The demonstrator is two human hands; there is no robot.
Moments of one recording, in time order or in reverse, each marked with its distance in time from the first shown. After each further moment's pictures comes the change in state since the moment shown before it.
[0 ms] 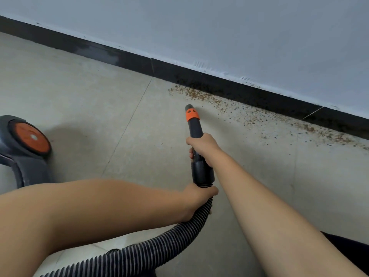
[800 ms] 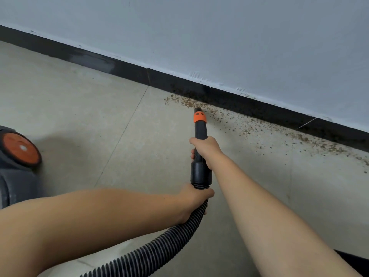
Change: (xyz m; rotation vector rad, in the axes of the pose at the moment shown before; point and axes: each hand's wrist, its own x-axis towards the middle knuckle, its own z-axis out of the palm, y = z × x) left_hand 0.015 0.020 -0.010 -0.091 -0.037 0.043; right_hand 0.021 -0.014 -0.015 0.100 0.107 0.021
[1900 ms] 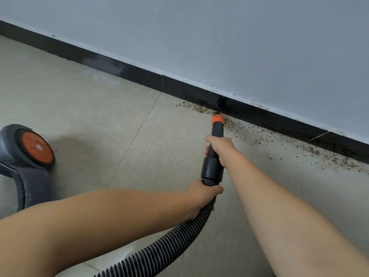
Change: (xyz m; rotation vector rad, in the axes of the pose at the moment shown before) left_hand 0.001 0.020 -0.015 -0.006 0.034 0.069; right_hand 0.012 -0.026 0.002 0.027 0.082 0.043
